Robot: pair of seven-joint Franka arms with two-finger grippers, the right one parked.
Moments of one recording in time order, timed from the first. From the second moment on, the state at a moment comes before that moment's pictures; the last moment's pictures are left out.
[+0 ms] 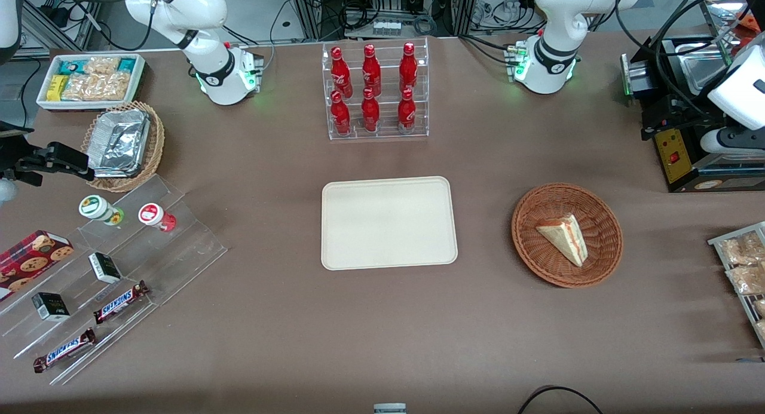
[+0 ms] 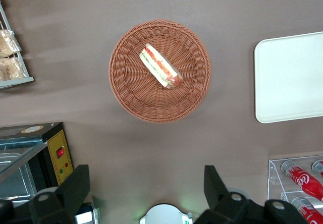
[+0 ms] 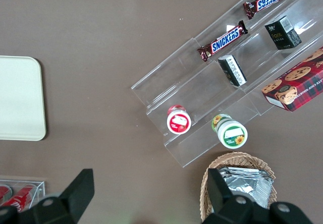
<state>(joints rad) -0.06 0.01 -0.02 -1.46 0.01 1.37 0.02</state>
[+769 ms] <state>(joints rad) -0.06 0.02 -0.02 -1.67 0.02 1.60 -0.05</state>
